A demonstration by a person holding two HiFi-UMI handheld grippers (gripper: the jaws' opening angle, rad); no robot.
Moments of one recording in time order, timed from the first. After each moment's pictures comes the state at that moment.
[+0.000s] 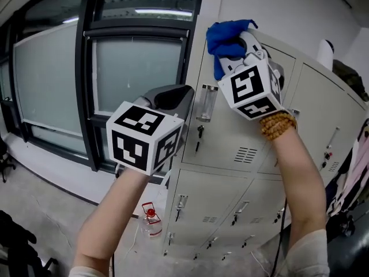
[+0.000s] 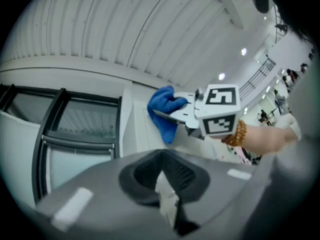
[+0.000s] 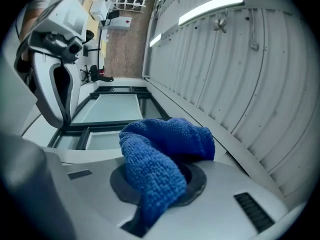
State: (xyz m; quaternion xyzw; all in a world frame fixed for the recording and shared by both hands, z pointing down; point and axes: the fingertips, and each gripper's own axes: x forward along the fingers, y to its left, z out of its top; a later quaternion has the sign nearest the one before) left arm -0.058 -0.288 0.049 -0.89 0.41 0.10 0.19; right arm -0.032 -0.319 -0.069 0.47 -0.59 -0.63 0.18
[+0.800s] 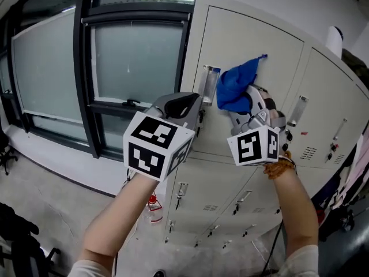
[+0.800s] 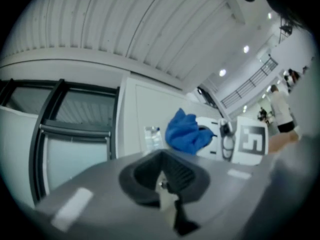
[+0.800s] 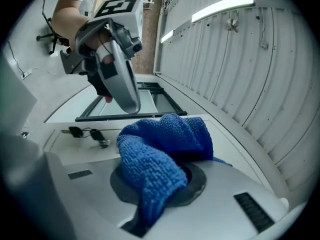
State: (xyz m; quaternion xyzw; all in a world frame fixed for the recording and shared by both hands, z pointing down) left arm -0.026 -0.308 0.111 -0.89 0.41 0.07 0.17; right arm 0.025 -0.331 0.090 0.45 -0.60 -0.62 0.24
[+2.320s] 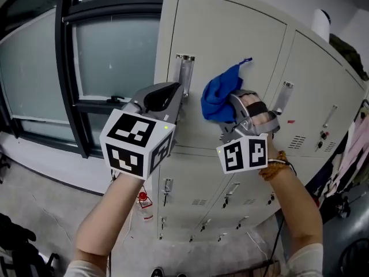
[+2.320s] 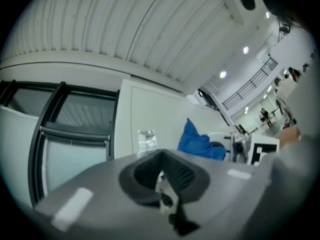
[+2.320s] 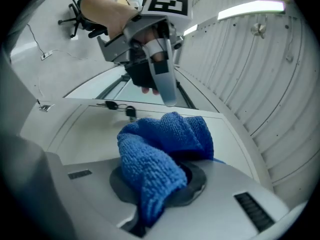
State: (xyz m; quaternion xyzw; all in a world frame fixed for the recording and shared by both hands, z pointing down) left arm -0.007 -0.313 0.105 -0.89 0.41 0.09 0.18; right arm 0.063 -0.335 0.139 0.42 -0.54 -0.65 0.34
